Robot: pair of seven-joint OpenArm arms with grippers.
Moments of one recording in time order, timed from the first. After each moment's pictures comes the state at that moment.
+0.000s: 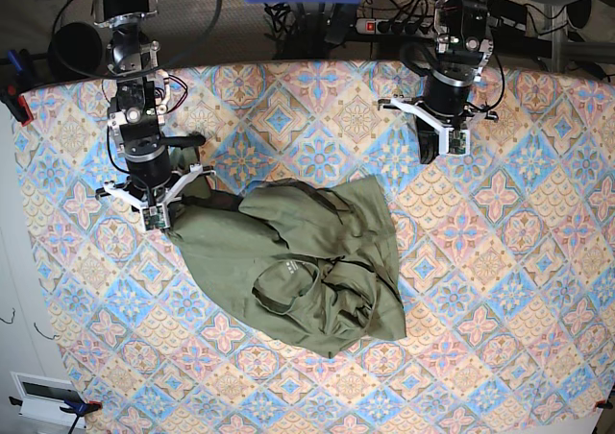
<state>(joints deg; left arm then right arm) 30.0 -8.3 -0.4 114.5 -10.6 -1.3 27.3 -10.4 16.0 -1.3 106.6 -0.4 1.5 -33.5</state>
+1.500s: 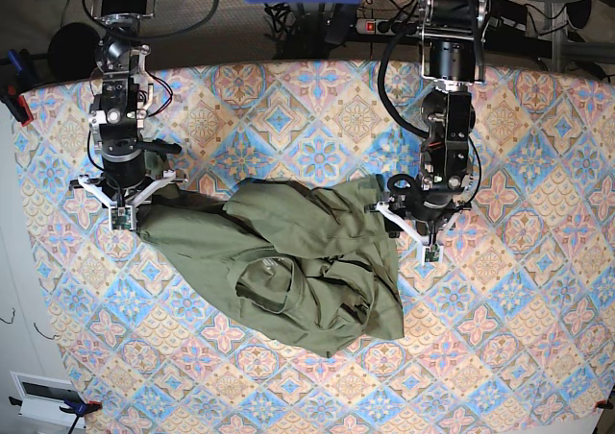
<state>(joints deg) -7.7 -4.1 0.3 79.0 -10.8 -1.4 42.7 -10.8 14.4 6.4 106.1 -0.5 1.2 -33.8</state>
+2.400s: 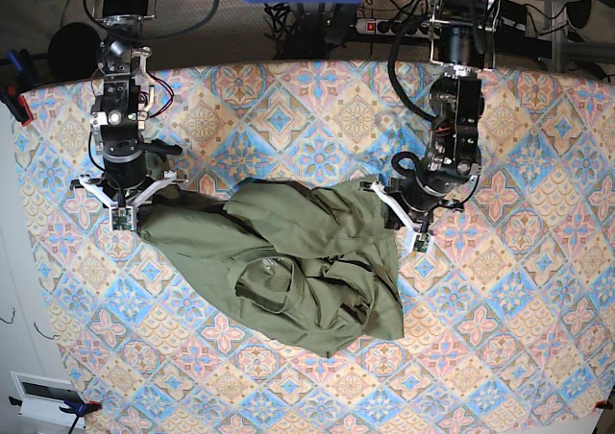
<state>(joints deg) -1.4 -8.9 3.2 89.8 -16.5 -13.6 43.0 -10.5 14.0 6.3 105.4 -0.5 1.2 -33.8</state>
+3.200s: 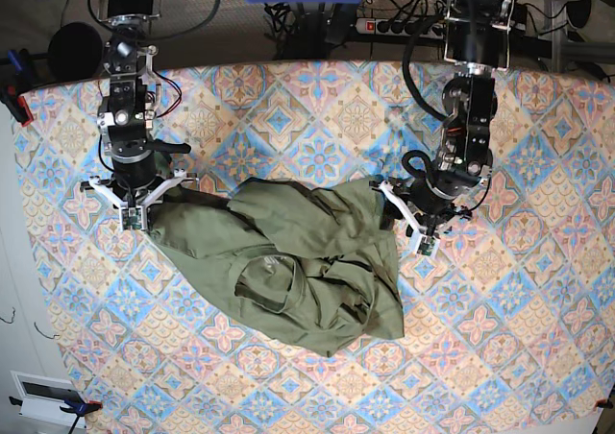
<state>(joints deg) -3.4 -10.4 4.0 87.6 -16.5 -13.8 42.8 -10.6 13.2 5.0 105.4 -0.6 1.2 -33.7</state>
